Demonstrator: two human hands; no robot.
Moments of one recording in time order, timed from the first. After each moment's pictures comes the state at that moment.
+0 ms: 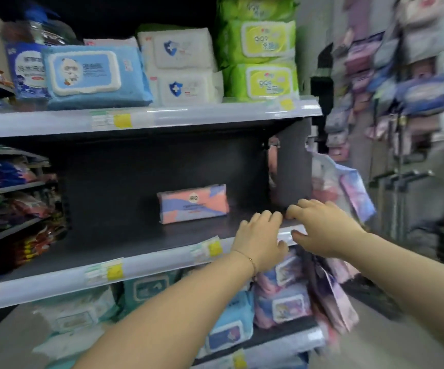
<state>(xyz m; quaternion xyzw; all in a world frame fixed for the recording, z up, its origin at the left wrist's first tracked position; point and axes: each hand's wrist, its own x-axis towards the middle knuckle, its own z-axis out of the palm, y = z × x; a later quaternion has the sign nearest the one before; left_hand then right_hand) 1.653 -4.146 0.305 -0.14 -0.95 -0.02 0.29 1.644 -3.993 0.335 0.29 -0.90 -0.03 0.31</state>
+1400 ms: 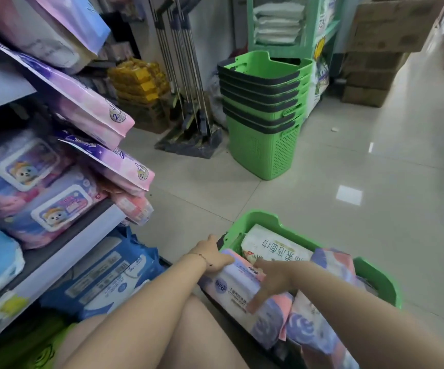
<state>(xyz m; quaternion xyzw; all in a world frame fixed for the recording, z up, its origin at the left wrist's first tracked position) 1.639 -3.885 -0.049 -0.16 -0.92 -0.10 -0.34 1.754 -3.734 -0.053 -0.14 -0.86 0.28 -0.40</state>
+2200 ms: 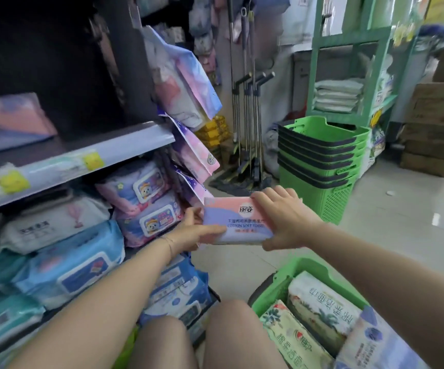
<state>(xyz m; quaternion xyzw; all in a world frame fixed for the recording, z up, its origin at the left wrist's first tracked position) 1.623 -4.022 0.113 -0.07 -0.83 -0.52 -0.17 1.691 -3.794 0.140 0.15 -0.98 -0.05 0.14</state>
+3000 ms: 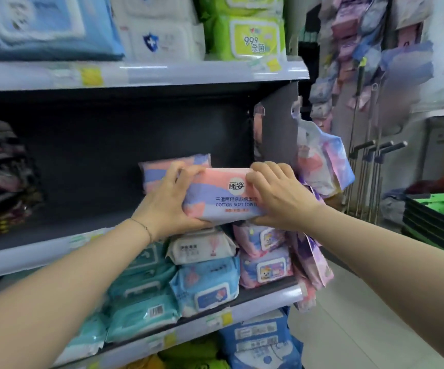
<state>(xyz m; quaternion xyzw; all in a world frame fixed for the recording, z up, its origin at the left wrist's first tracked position) 1.702 -4.266 0.320 -0.19 -0.91 -0.08 0.37 1.647 -4.017 0.317 0.36 -0.83 -0.04 0.42</state>
